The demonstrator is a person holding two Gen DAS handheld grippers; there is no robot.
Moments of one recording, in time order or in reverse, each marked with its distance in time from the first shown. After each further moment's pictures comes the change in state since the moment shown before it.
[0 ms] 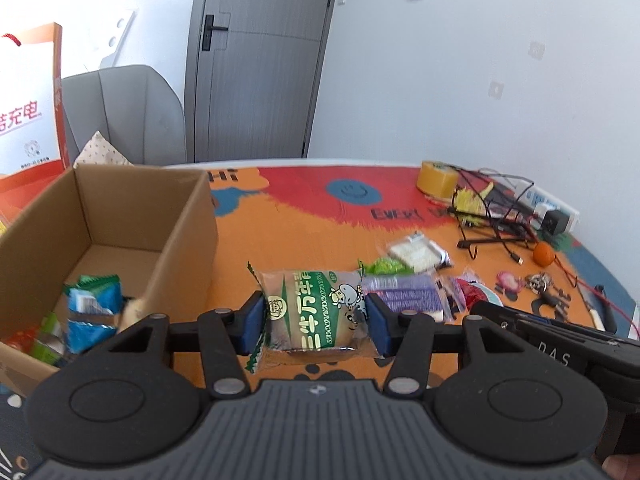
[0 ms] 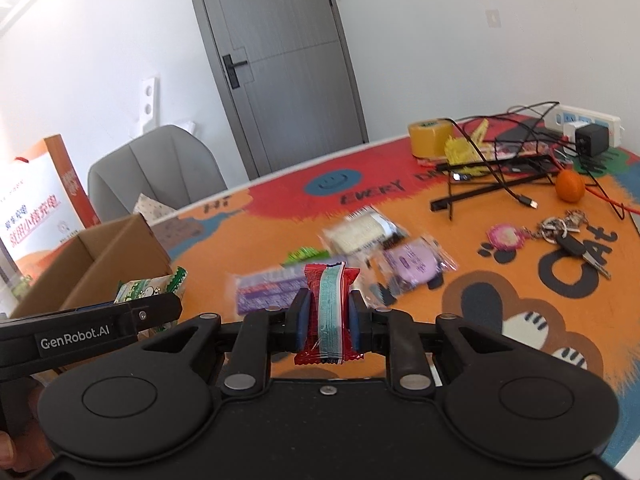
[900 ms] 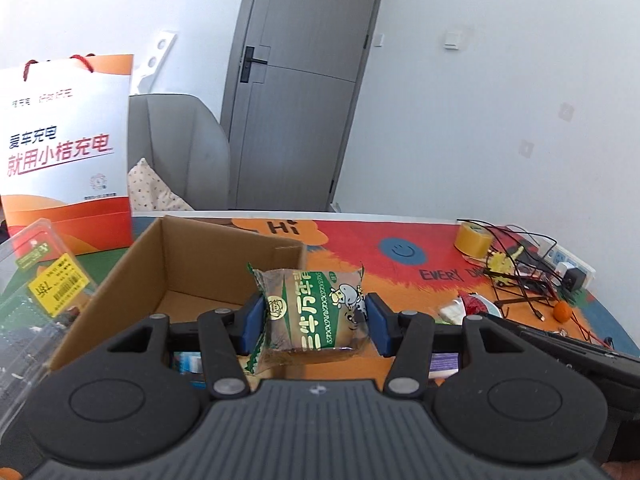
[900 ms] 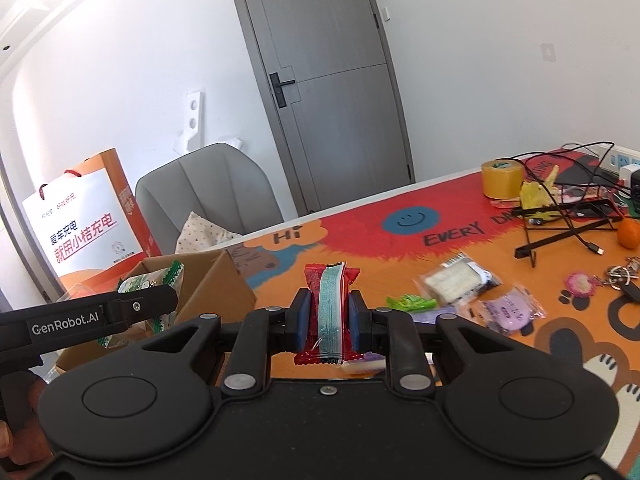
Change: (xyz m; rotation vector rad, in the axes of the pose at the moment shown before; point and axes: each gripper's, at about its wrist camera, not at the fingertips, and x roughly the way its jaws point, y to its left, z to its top) left arm -0.039 0.070 0.031 -0.077 -0.103 0.048; right arm 0.002 0.072 0.024 -0.047 -0.055 0.102
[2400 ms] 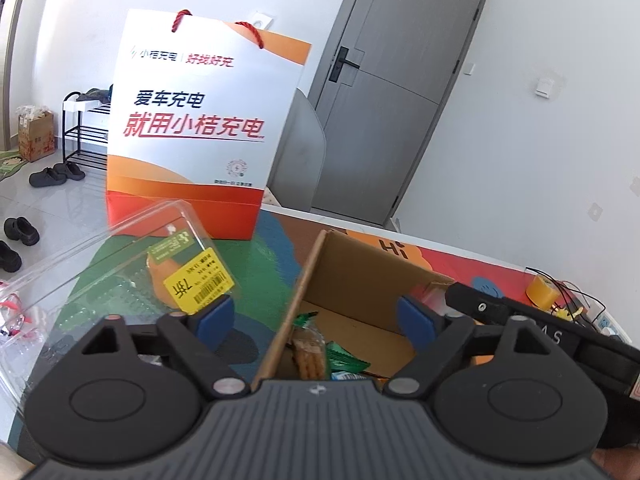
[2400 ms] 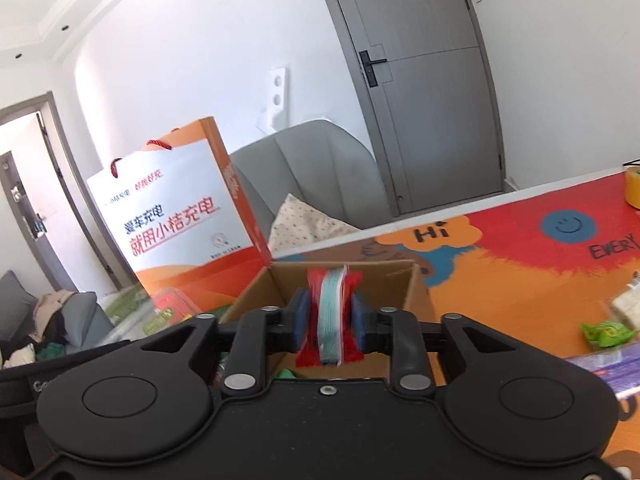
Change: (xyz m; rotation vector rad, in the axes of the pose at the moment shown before) left arm -0.015 0.127 0.014 -0.213 0.000 0.128; right arm 0.071 0.122 0.013 -0.059 0.071 0.210
